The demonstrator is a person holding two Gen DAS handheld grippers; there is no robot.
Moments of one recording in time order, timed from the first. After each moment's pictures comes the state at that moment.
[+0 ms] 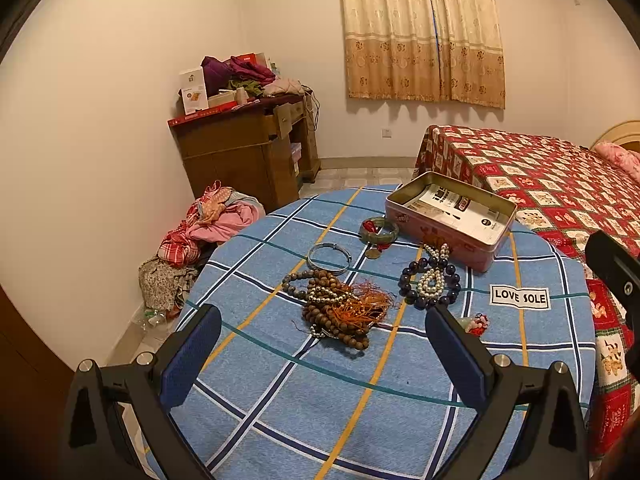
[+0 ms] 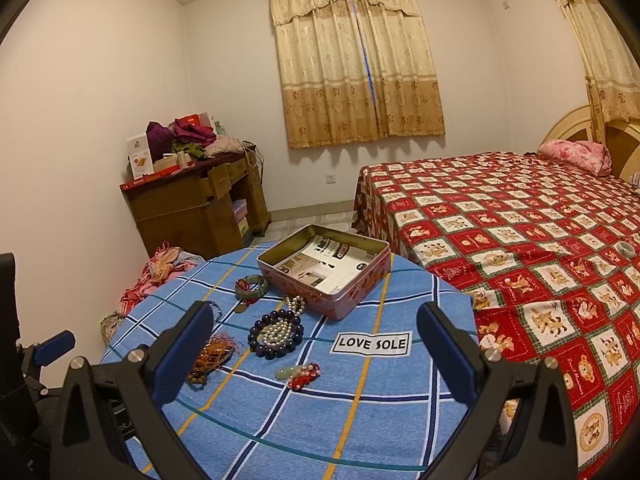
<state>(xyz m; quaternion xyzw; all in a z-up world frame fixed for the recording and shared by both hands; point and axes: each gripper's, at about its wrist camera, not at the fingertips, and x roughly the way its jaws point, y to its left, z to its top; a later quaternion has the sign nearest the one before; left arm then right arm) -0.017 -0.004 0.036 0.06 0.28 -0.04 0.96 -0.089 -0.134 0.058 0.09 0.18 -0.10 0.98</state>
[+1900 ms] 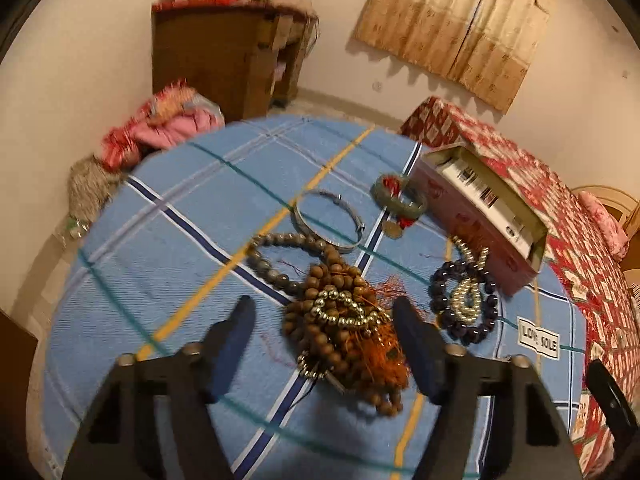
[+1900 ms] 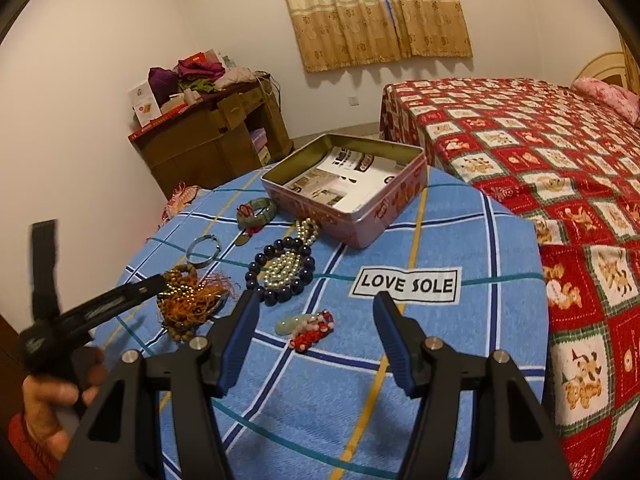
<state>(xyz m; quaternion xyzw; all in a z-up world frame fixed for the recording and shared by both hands) 0.119 0.046 -0.044 -0.09 0.43 -0.11 0.89 -0.030 -0.157 0.000 0.13 0.31 -0.03 0.94</state>
